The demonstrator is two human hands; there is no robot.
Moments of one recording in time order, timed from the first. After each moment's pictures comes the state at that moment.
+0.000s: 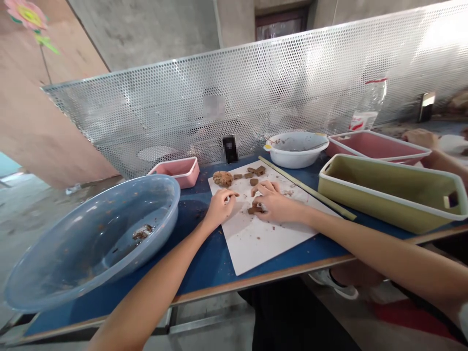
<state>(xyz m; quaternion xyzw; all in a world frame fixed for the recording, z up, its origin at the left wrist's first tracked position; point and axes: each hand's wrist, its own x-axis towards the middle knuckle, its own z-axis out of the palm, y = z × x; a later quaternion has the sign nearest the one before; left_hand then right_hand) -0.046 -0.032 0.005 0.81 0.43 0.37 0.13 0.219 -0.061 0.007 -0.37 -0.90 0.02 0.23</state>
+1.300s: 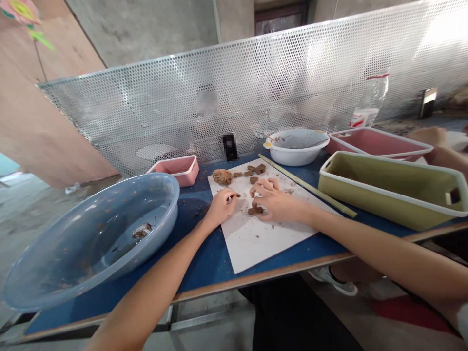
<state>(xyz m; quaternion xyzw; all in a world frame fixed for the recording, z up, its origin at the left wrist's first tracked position) -0.044 -0.032 0.004 0.84 0.42 0.33 0.11 0.221 -0.068 0.012 -0.32 -0.92 -0.08 0.22</state>
